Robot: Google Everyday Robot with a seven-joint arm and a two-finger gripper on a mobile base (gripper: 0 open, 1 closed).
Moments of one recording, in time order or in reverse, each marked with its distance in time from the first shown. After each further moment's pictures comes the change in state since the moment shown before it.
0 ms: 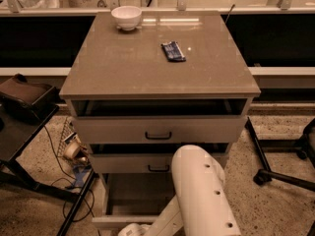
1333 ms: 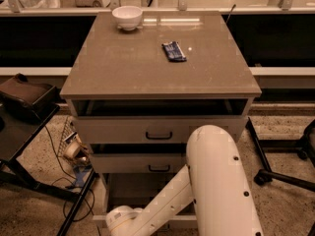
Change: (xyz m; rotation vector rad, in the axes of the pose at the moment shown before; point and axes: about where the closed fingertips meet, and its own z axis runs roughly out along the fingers) arm 0.013 -0.067 -0.121 0.043 0.044 0.090
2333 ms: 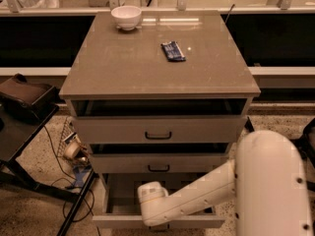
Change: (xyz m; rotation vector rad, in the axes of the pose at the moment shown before) arm 0.058 -0.079 0.004 0.028 -0.107 0.120
